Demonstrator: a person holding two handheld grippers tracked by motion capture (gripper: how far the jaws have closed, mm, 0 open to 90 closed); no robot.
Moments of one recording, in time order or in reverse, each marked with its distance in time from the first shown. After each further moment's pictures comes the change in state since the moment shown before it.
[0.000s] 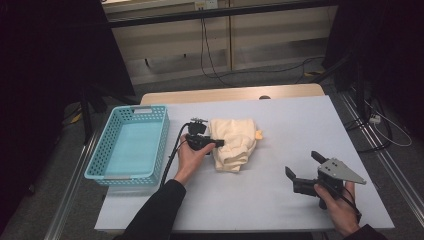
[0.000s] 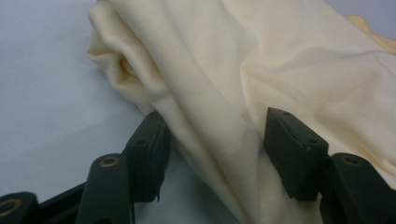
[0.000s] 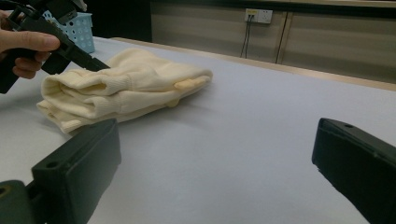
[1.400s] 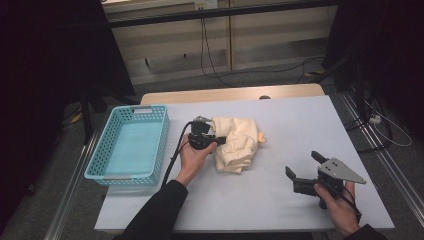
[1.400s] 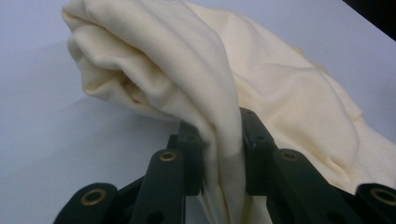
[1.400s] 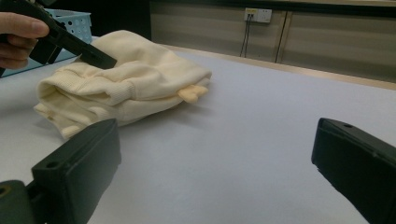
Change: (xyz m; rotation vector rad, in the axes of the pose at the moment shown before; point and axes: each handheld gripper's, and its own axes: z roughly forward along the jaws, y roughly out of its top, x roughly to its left) left arm -0.027 0.007 -0.017 -0.076 -0.041 0.082; right arm -0.001 0.000 0.000 0.001 -0.003 0.004
